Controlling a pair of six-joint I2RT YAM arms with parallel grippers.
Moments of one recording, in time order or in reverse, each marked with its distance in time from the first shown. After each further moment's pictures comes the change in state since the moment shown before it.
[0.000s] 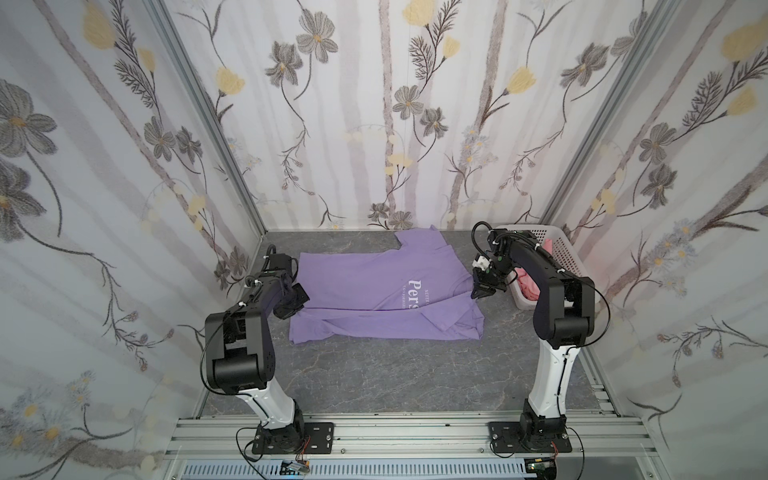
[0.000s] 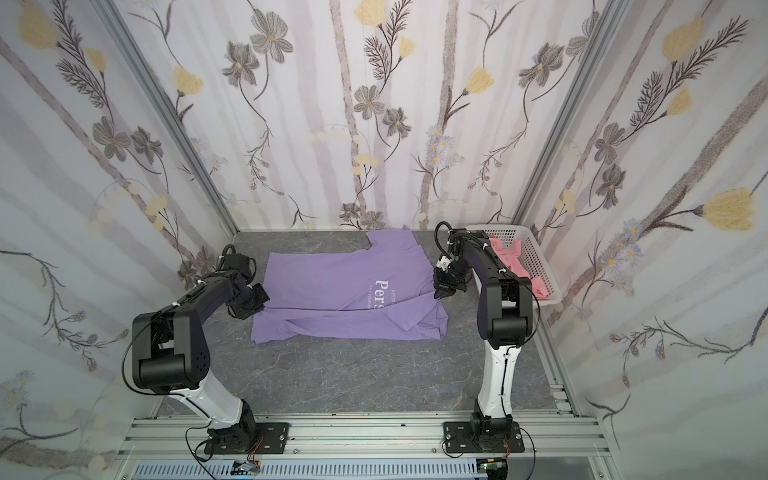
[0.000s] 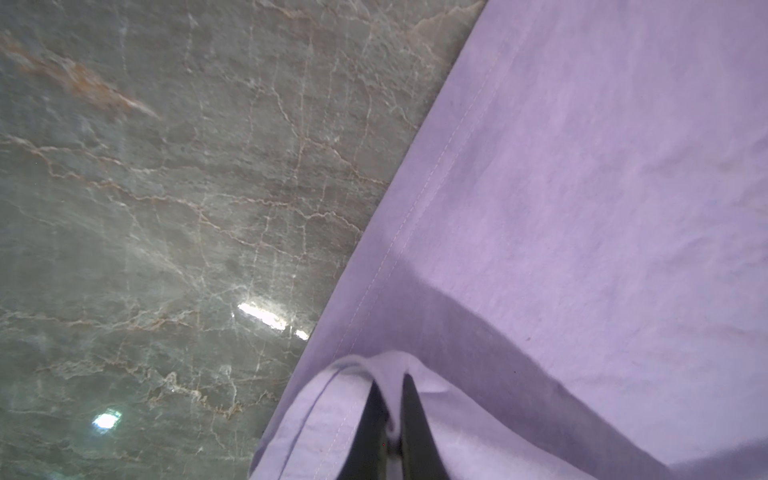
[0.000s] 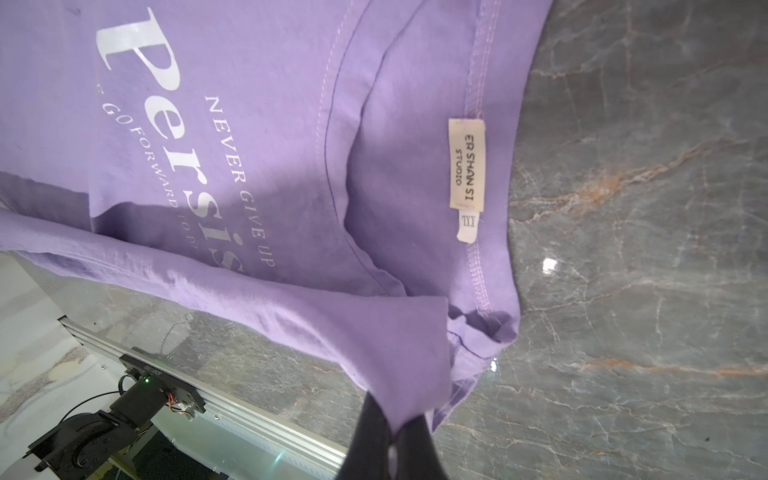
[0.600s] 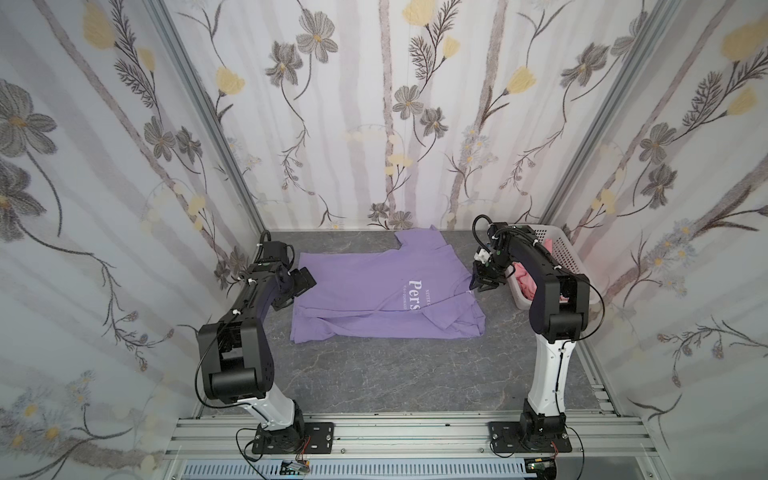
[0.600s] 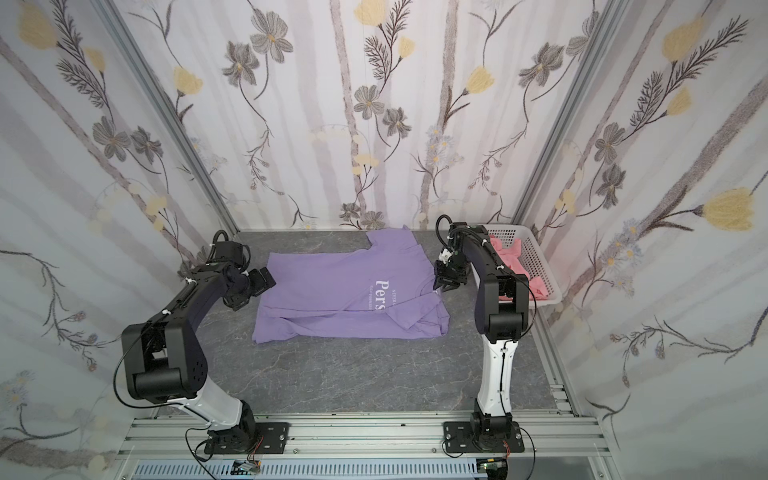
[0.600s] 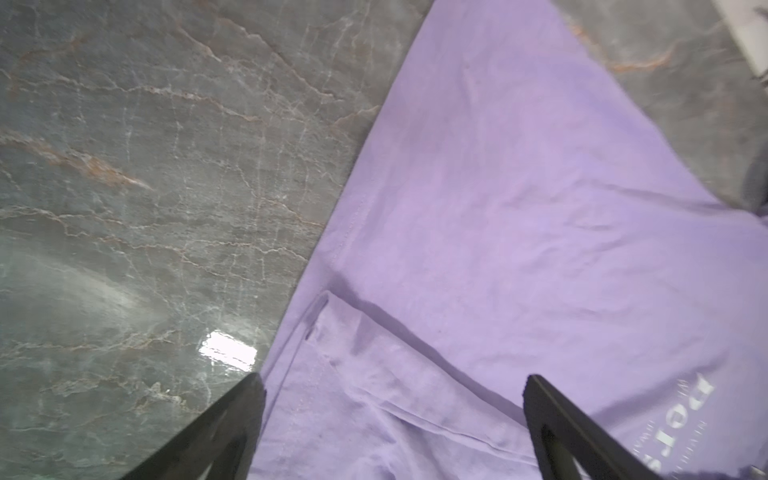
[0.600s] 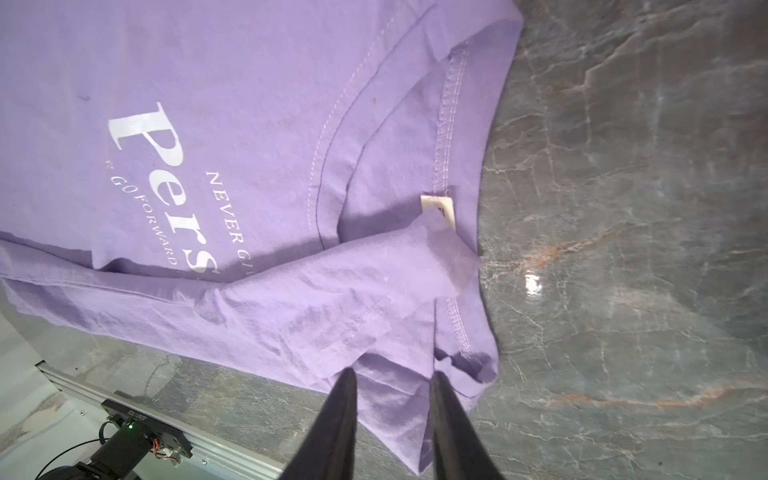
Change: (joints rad) left arm -0.018 -0.149 0.032 -0.012 0.106 -0.039; right arm -0.009 0.004 0.043 0.021 0.055 0.024
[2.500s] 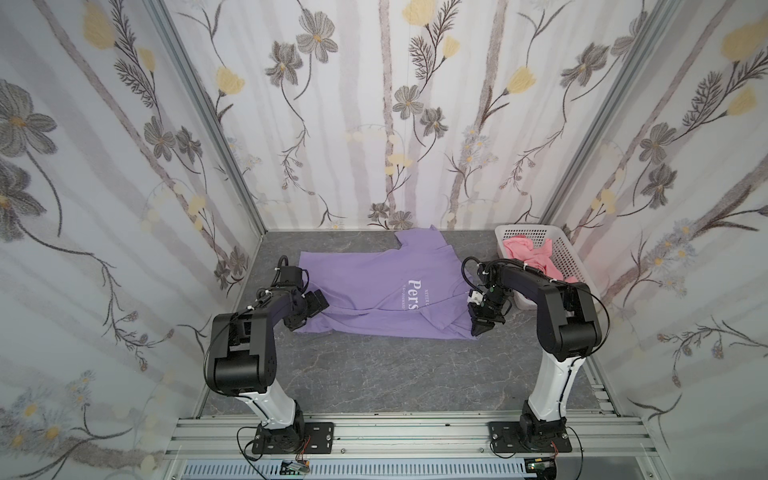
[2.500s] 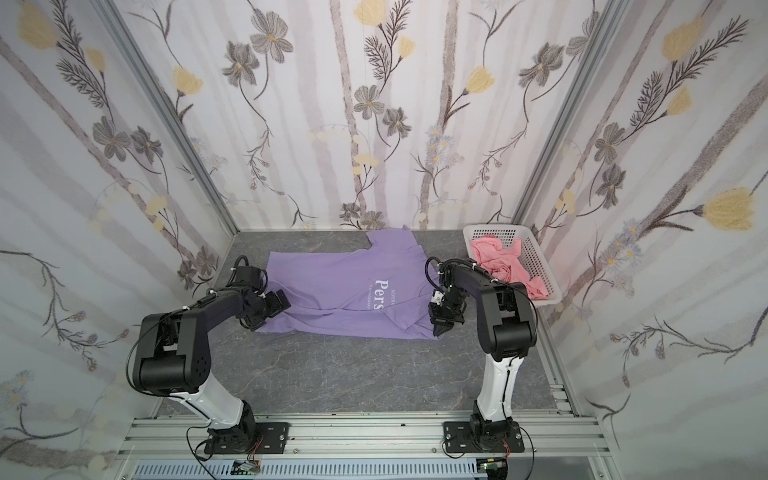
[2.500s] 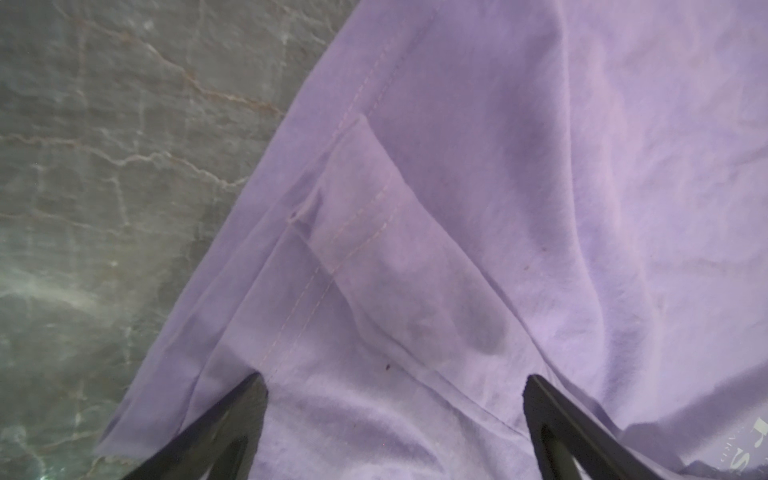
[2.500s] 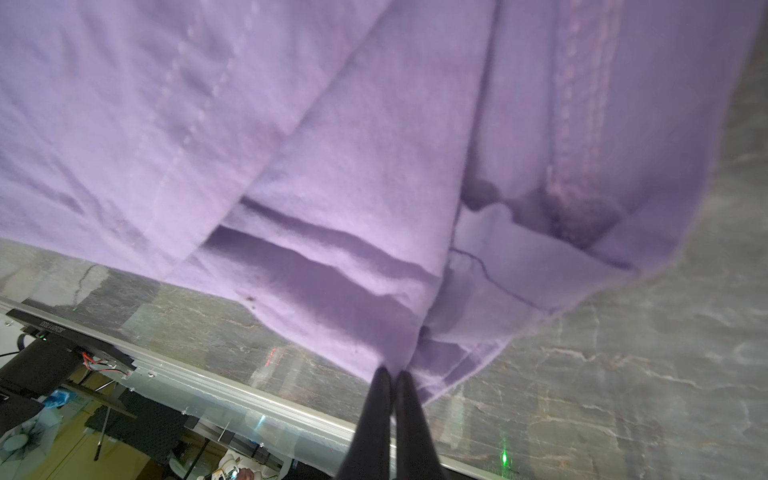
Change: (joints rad) left arm -0.046 0.129 -0.235 0.242 0.018 0.017; right arm 0.089 -0.151 -0.497 0.064 0.005 -0.034
